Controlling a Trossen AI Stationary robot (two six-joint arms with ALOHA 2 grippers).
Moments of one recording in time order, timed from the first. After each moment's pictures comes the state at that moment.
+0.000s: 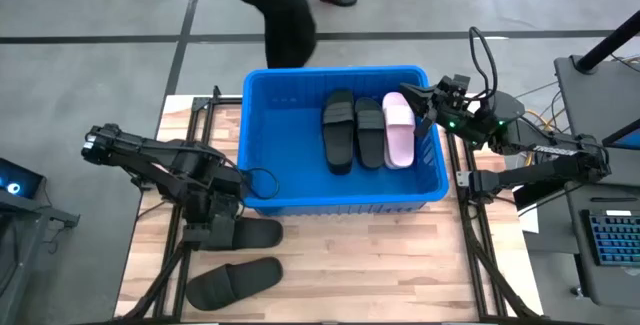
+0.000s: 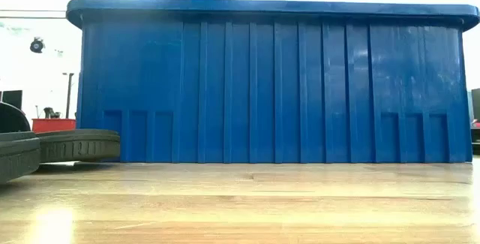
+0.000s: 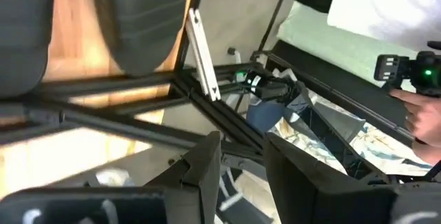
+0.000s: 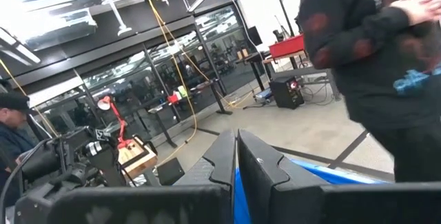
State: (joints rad) left arm -0.26 1.24 1.33 -1.55 0.88 -0.53; right arm -0.10 0.89 1.02 0.05 0.44 0.34
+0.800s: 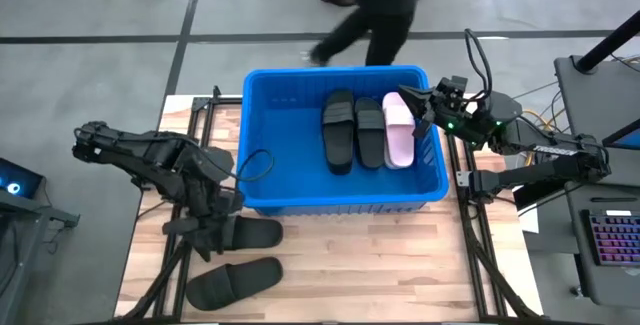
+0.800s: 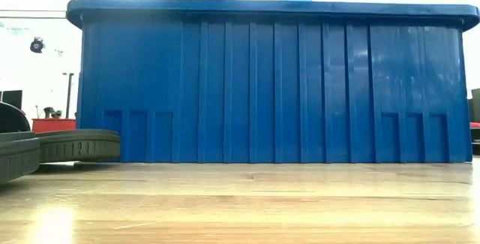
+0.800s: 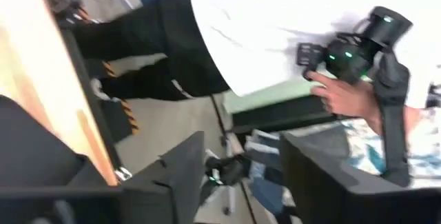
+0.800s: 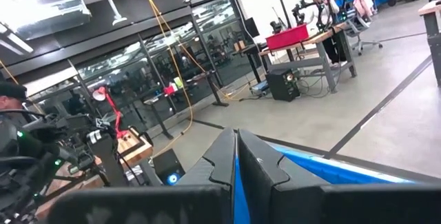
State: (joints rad) left arm -0.28 1.11 1.33 -0.86 0.94 -0.57; right arm -0.10 0.89 1.02 0.00 0.44 0.35
